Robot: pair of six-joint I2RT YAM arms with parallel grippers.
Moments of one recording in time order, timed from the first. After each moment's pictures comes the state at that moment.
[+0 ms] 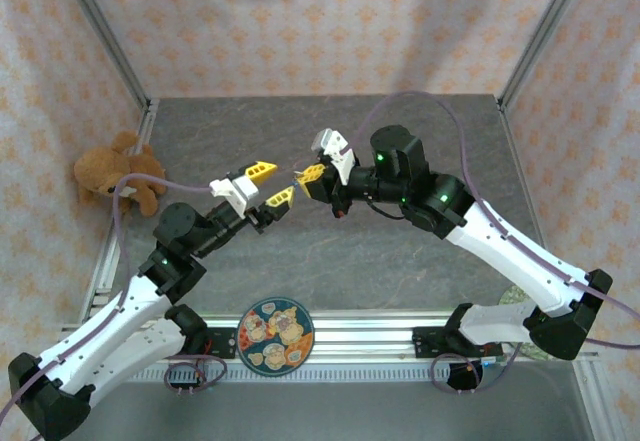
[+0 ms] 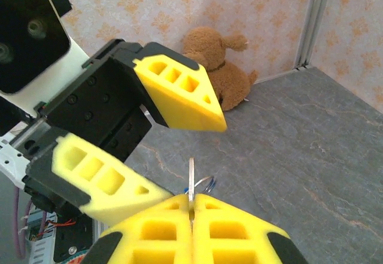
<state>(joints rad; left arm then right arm) -0.59 0.72 0.61 0.31 0.23 0.13 0.85 1.25 1.37 -0.45 -0.41 -0.07</state>
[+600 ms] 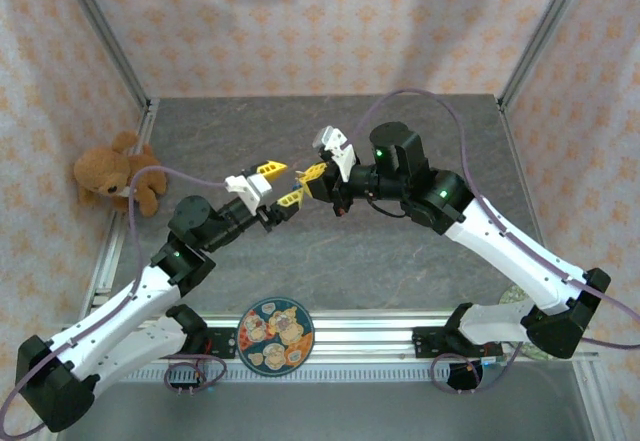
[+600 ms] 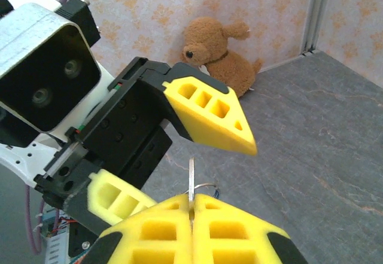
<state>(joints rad) -0.59 0.83 0.60 0.37 0.27 0.14 0.83 1.26 1.39 -0.49 -0.45 -0.03</state>
